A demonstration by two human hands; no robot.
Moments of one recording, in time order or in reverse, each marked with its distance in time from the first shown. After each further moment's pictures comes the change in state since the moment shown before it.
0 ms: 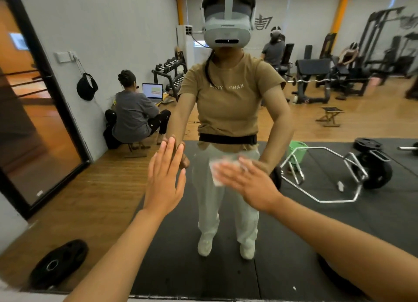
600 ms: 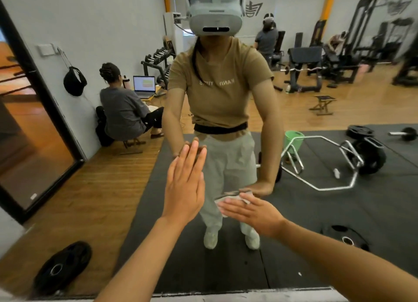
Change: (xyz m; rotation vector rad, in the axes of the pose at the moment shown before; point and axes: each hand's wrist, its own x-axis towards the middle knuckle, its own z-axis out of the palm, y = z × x) left_hand 0.002 -0.010 -0.008 -0.072 -0.014 0.045; right_hand -0.022 -0.079 0.049 -0.223 -0.328 -0.205
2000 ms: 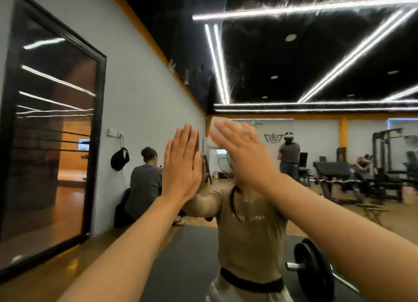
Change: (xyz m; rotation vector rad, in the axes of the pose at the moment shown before) left_hand -0.090 -0.037 0.136 0.126 0.469 0.009; right_hand 0.064 -0.024 0.023 0.157 0.710 0.470
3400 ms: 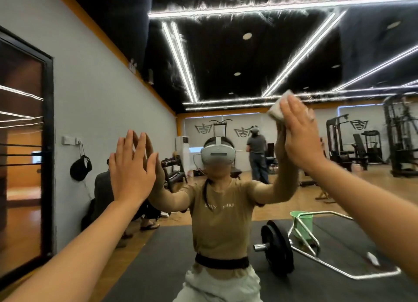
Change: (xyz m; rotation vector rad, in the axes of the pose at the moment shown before) left_hand -0.009 0.052 -0.001 0.166 -0.084 -0.232; right_hand -0.146 0.170 -0.101 0.088 0.148 0.553
